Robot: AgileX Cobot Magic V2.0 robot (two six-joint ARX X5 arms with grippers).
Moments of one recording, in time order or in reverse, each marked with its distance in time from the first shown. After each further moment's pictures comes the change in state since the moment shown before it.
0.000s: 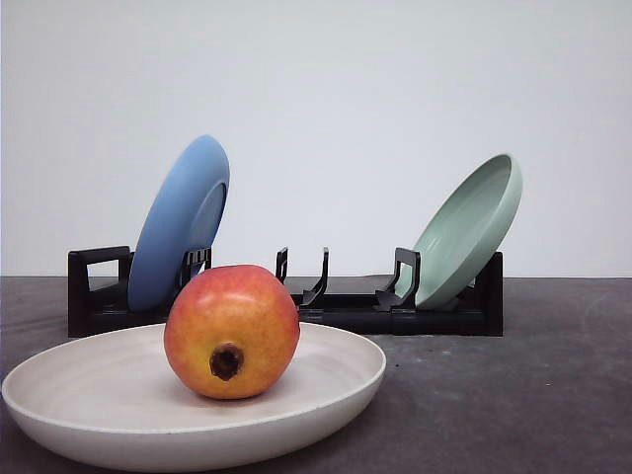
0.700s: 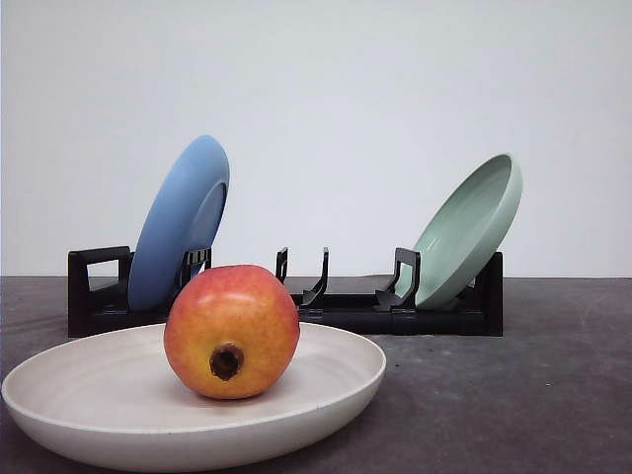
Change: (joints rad) left_arx 0.000 0.000 0.000 0.000 0.000 0.000; right_arx 0.000 0.000 0.000 0.000 0.000 0.000
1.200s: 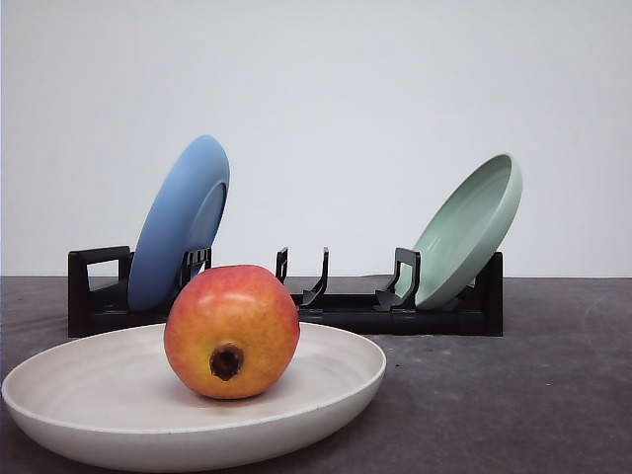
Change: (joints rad) left_arx 0.000 0.000 0.000 0.000 0.000 0.000; right_arx 0.000 0.000 0.000 0.000 0.000 0.000
